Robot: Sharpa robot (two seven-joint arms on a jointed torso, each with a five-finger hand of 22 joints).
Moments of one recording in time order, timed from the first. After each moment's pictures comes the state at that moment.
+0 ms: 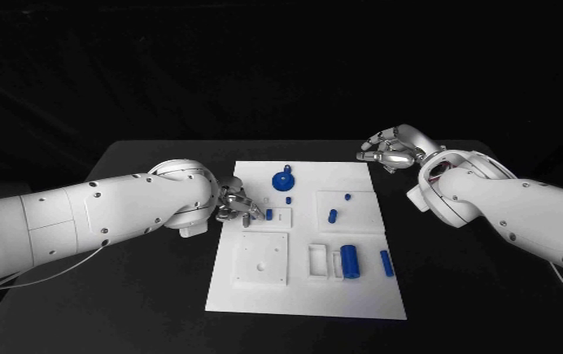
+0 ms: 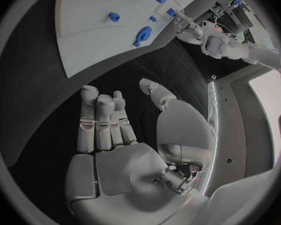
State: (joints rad) left arm 1.41 -0.76 -0.22 1.41 -1.03 0.08 -0.49; left_hand 0.64 -0.16 0.61 -0.10 0.05 1.22 -0.03 0.48 0.66 1.39 -0.14 1.10 0.56 1.25 -0.23 1.49 0.55 0.12 1.04 -0.17 1.13 1.31; right arm 1.27 -0.77 0.04 1.34 -1.07 -0.44 -0.12; right_hand 0.92 -0.20 0.49 -0.14 0.48 0.85 0.15 0.27 0.43 0.97 0.04 1.19 0.98 1.23 -0.06 1.17 0.99 0.22 1.15 -0.01 0.82 1.31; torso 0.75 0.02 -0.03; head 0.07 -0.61
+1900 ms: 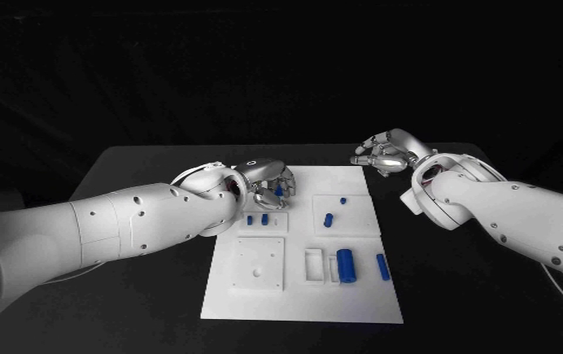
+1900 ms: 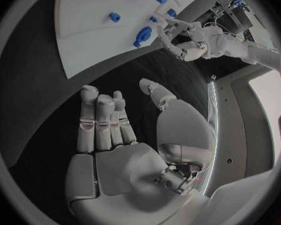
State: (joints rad) left arm 1.37 -0.60 -0.22 1.28 -1.31 -0.31 0.05; left_hand 1.21 -0.17 0.59 -0.28 0.11 0.90 0.14 0.35 0.51 1.08 0.09 0.37 0.11 1.06 -0.02 1.23 0.37 0.05 0.86 -0.11 0.87 1.26; right arm 1.27 -0.77 0.04 1.33 -1.07 -0.43 -0.12; right_hand 0.92 -0.20 0.49 -0.14 0.48 0.85 0.15 0.27 0.43 0.97 0.04 1.20 0.98 1.23 -0.06 1.17 0.99 0.22 1.15 -0.02 0.81 1.31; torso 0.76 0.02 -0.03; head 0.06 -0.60
